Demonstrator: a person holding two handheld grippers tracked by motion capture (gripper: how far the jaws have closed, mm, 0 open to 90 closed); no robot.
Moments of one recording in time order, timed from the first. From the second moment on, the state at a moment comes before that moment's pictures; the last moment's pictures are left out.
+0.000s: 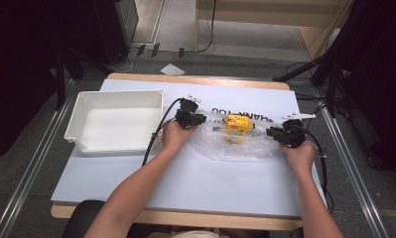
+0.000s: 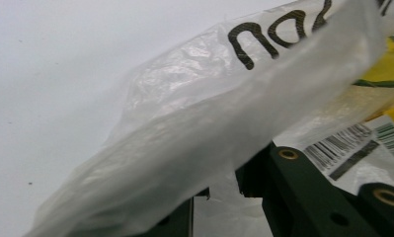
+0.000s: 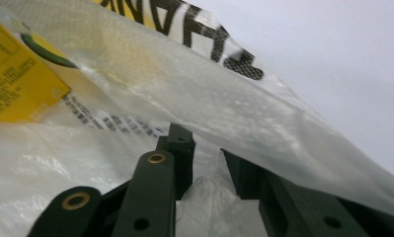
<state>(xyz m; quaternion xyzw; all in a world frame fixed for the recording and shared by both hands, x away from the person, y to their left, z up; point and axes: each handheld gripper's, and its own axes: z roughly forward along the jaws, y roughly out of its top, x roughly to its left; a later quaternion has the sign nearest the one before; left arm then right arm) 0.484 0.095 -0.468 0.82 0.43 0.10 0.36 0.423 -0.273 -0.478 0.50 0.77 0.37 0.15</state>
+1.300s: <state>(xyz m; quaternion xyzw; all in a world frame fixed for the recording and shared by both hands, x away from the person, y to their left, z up) 0.500 0.102 -0.468 0.79 0.49 0.14 0.35 0.405 -0.319 -0.484 0.56 0.73 0.35 0.16</state>
